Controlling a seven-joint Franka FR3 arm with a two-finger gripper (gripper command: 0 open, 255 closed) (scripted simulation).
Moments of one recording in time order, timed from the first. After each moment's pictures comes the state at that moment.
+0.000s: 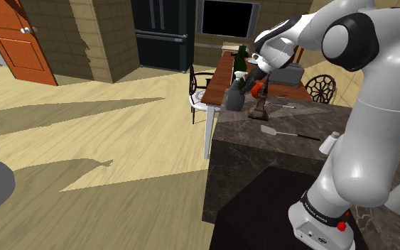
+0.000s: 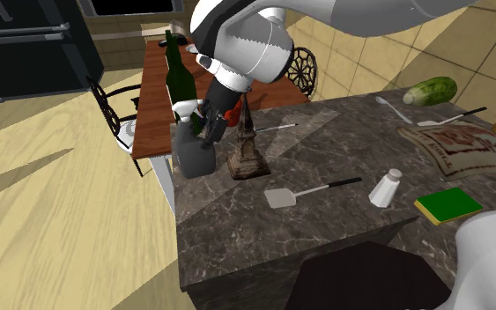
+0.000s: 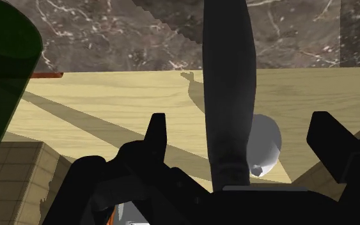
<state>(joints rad) 0.28 0.18 -0.84 -2.03 0.82 2.20 -1.66</state>
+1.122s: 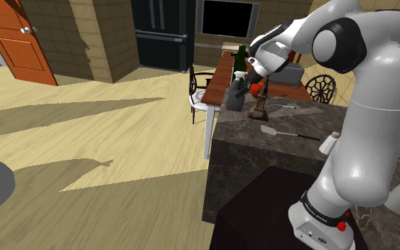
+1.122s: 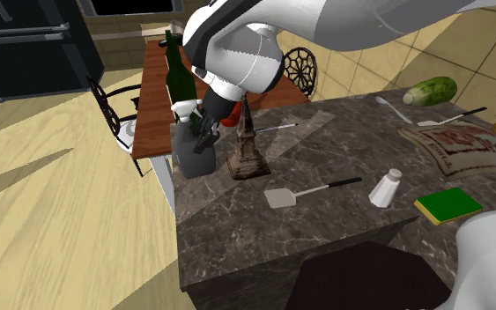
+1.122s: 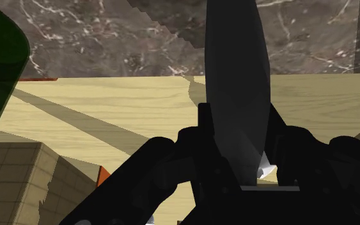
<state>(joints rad) 0.27 0.24 -0.81 -2.02 0.88 2.22 -1.70</state>
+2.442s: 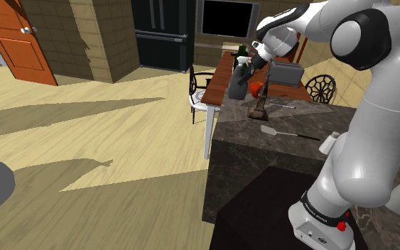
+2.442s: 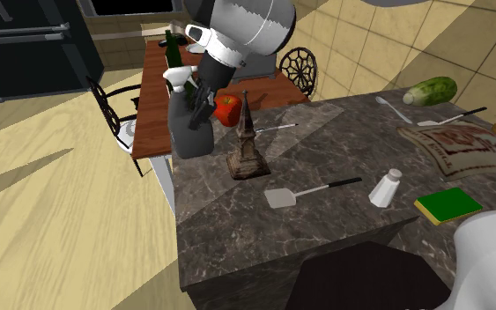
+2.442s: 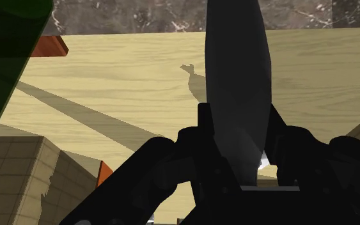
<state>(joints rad) 0.30 0.13 -0.86 -1.94 0.72 2.13 -1.53</state>
